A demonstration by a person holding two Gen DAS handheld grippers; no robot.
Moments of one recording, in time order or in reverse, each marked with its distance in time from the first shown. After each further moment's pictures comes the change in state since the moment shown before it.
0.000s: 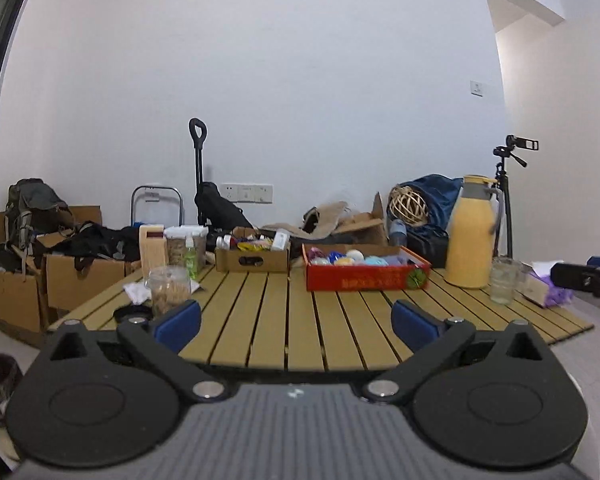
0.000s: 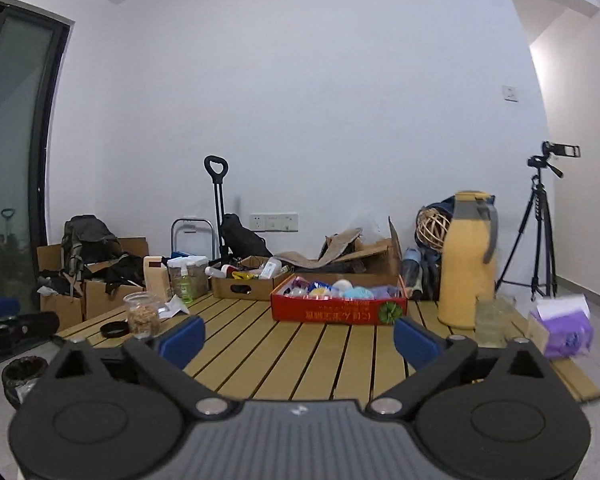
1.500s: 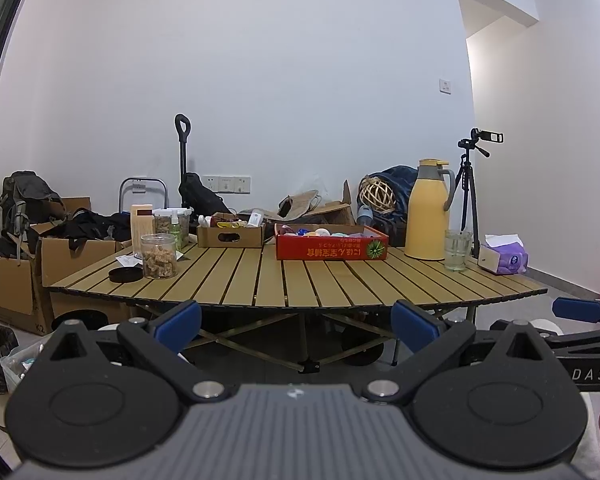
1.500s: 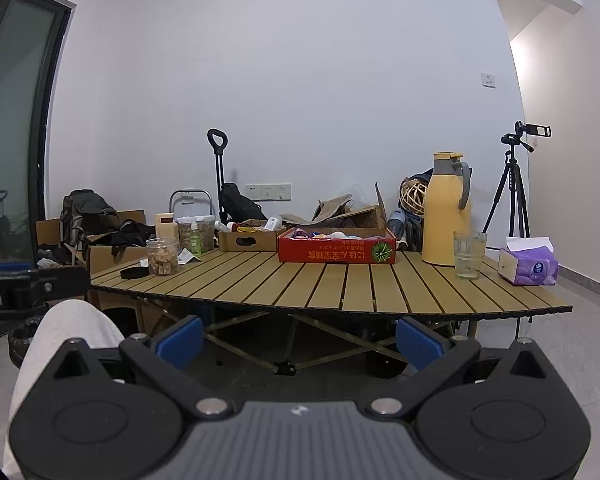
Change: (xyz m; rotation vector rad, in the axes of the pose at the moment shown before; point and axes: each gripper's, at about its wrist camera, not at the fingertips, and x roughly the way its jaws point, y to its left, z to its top) left arm -0.094 -0.023 -0.073 0.006 -0.011 -0.062; right arm -0.105 0.051 -0.102 -0.009 0.039 -0.051
